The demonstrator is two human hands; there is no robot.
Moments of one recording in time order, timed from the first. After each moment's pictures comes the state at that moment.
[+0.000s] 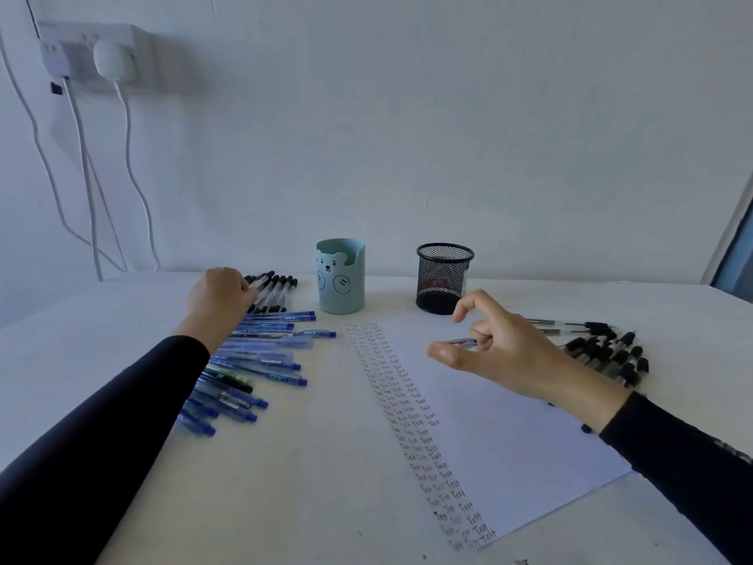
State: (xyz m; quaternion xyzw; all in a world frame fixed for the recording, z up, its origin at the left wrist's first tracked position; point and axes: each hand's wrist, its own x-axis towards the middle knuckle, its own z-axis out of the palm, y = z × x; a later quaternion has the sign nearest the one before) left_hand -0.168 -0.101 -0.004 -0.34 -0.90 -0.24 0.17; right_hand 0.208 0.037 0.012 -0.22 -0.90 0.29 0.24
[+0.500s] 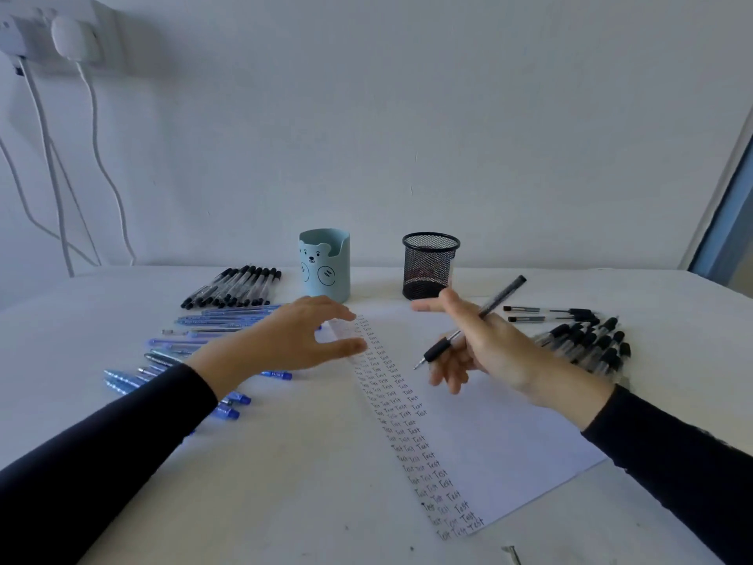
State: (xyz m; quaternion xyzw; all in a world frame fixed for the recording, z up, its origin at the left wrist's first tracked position) left_hand -0.042 -0.096 0.000 -0.63 -0.76 -0.14 -0.04; right_hand 0.205 0.017 0.015 -0.19 -0.79 0.55 0.18
